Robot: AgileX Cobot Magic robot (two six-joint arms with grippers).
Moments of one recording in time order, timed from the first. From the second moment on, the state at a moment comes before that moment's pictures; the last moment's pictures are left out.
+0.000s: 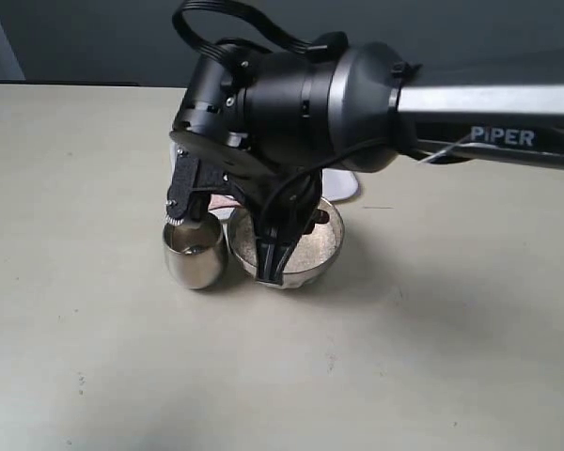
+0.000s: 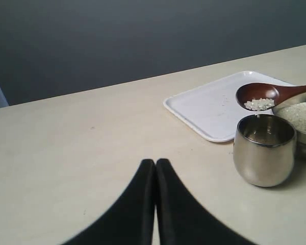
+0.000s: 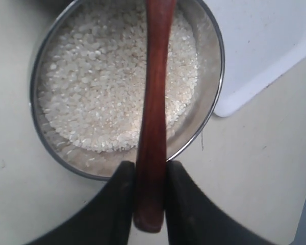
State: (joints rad) left arm -0.32 0.00 0.00 -0.18 0.25 0.28; right arm 1.10 1.96 -1.50 -0.54 1.15 -0.19
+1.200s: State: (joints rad) left arm -0.32 0.00 0.00 -0.18 0.25 0.28; right arm 1.15 1.96 -1.45 -0.61 1.13 -0.08
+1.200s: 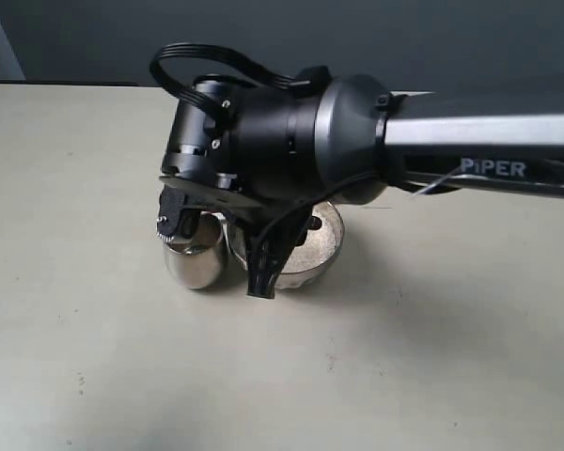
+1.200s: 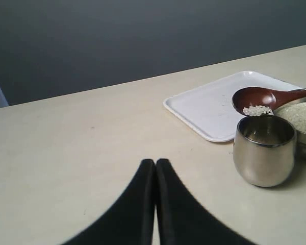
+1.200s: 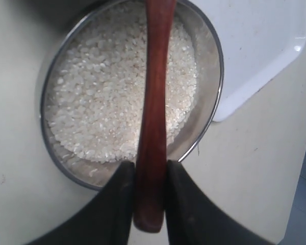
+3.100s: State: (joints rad) left arm -0.32 0.00 0.00 -0.18 0.25 0.28; right arm 1.20 1.97 -1.39 -0.73 1.13 0.01
